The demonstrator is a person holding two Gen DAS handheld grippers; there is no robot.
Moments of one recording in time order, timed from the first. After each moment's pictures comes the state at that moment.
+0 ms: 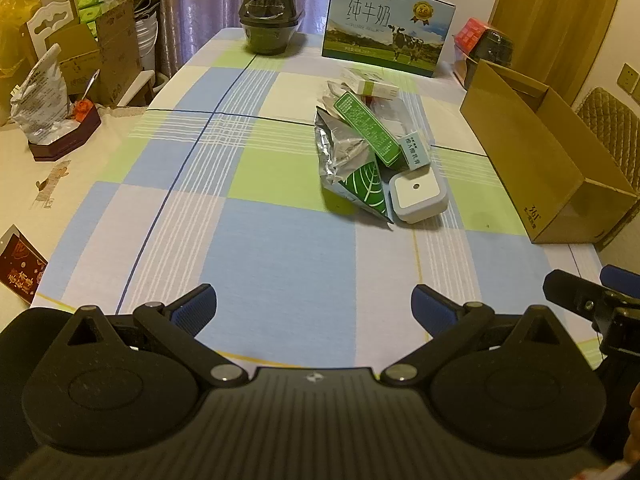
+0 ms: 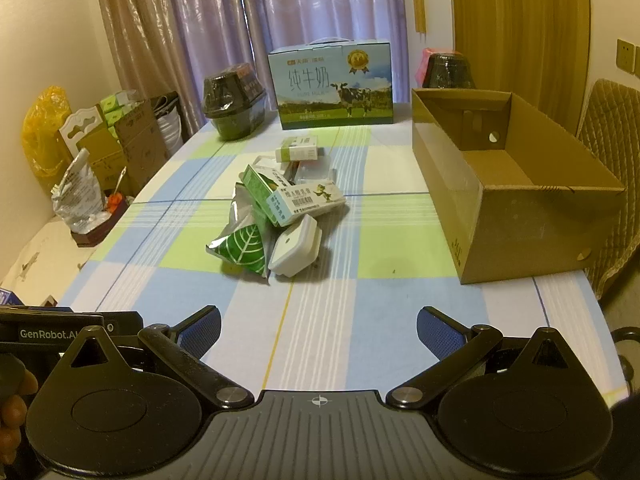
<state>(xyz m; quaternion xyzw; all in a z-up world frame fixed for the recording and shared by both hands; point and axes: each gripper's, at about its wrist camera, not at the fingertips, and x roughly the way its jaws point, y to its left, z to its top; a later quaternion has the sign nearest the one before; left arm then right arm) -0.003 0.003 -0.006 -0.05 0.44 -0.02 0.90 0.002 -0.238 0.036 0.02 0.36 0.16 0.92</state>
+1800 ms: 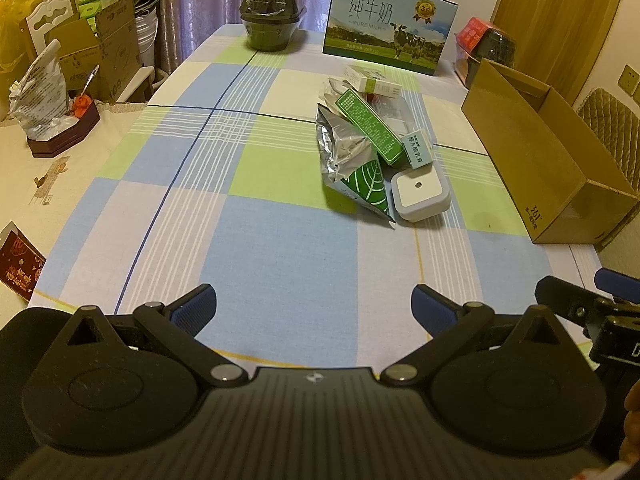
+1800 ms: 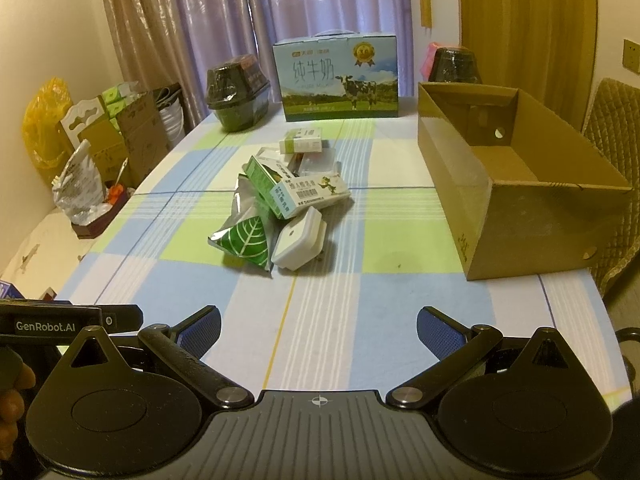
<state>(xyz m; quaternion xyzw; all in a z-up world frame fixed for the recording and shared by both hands) -0.003 0.007 -0.007 -0.05 0.44 -0.02 0.90 0.005 -0.230 0.032 0.01 0.38 0.17 0.91</state>
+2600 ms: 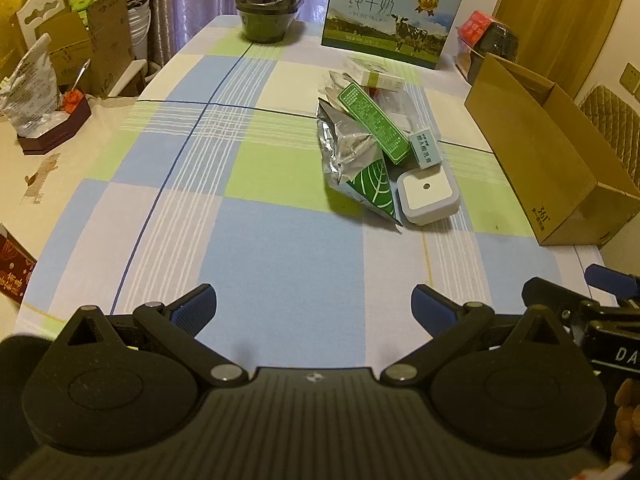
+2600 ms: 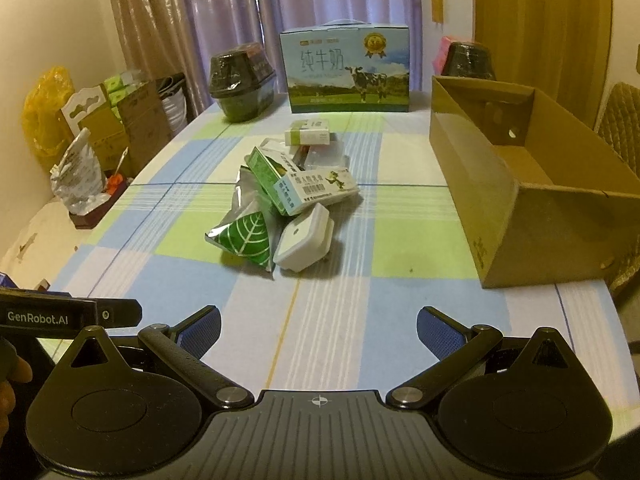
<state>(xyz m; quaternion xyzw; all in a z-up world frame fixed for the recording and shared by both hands) 0.026 0.017 -0.017 -0.06 0.46 -0.03 0.89 0.031 -0.214 0.017 -0.01 0.38 0.18 0.91</state>
